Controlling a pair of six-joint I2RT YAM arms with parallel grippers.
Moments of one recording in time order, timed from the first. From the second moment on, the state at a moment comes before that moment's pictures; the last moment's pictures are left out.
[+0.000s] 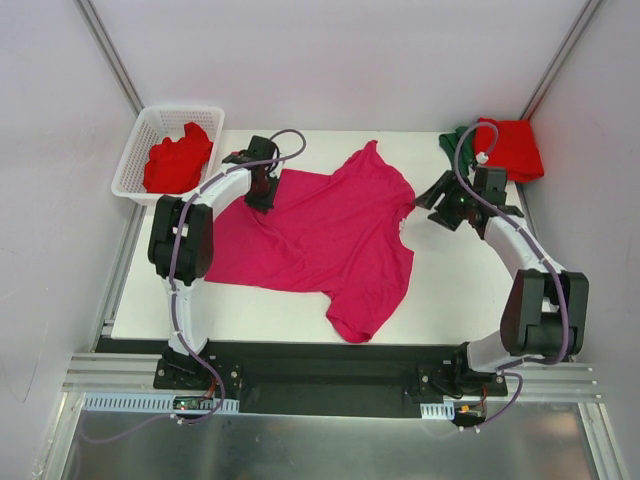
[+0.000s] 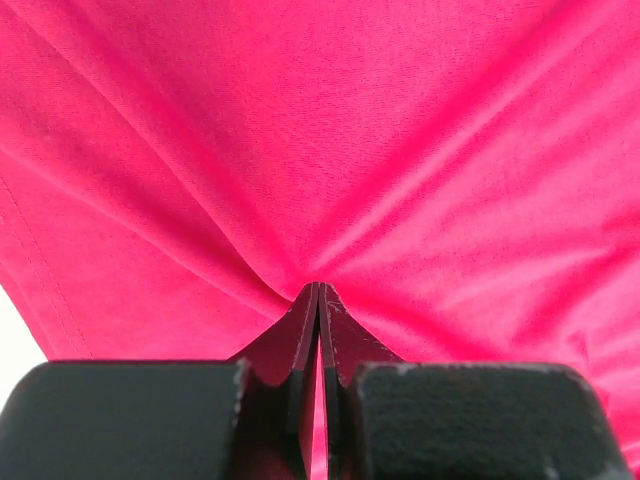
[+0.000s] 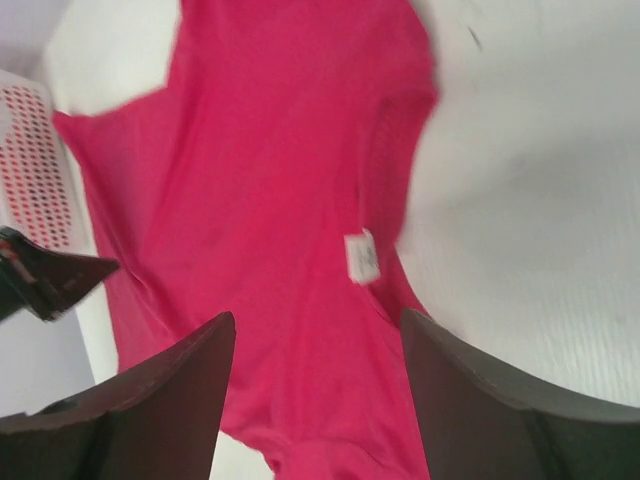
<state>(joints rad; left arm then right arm) -0.30 2.04 1.60 -0.70 0.00 -0.02 -0.02 1.51 1.03 -0.24 -0.41 0.64</state>
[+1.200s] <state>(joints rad) -0.30 2.04 1.59 -0.70 0.02 -0.02 0.02 1.48 0.68 -0.23 -0.40 0.64</state>
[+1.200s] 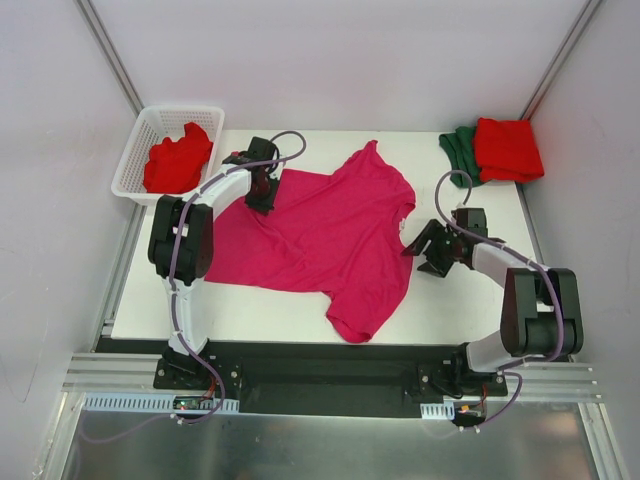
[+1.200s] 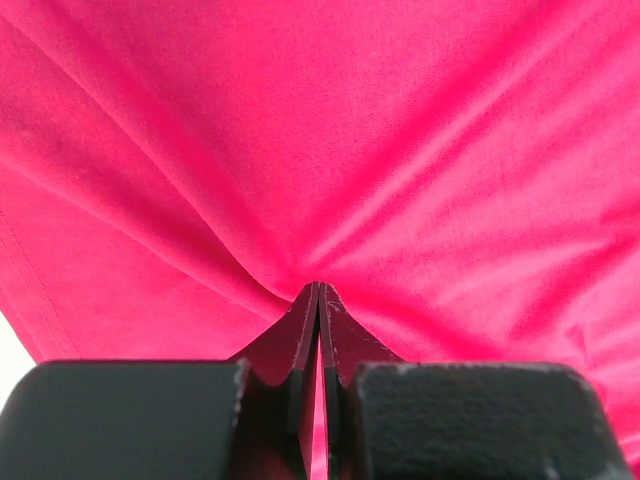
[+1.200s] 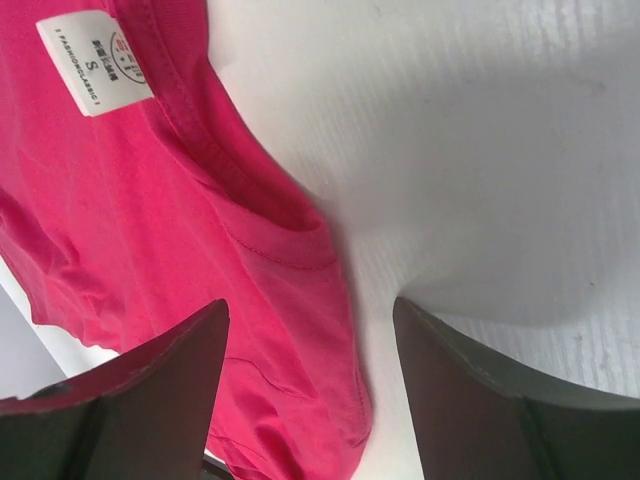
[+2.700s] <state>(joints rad) -0.30 2.03 1.57 -0.70 0.00 -0.02 0.04 1.39 0.84 -0.59 0.01 0.67</state>
